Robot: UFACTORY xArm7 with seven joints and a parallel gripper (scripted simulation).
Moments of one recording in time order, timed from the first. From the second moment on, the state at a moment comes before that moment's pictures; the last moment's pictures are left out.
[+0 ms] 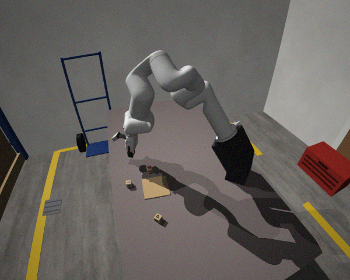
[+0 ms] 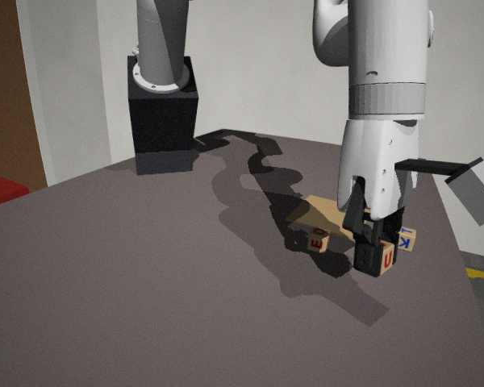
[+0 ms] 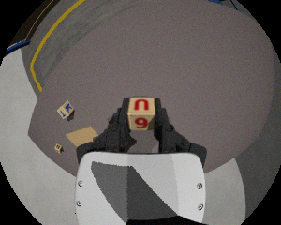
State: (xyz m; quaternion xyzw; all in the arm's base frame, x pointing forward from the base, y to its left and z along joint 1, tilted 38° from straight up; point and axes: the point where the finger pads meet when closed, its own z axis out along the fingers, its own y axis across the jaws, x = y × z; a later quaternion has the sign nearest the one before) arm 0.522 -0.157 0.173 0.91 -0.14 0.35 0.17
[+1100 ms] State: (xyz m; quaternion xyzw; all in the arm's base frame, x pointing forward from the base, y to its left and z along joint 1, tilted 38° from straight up) arm 0.520 -0.161 0.171 0.73 -0.06 0.65 0.20
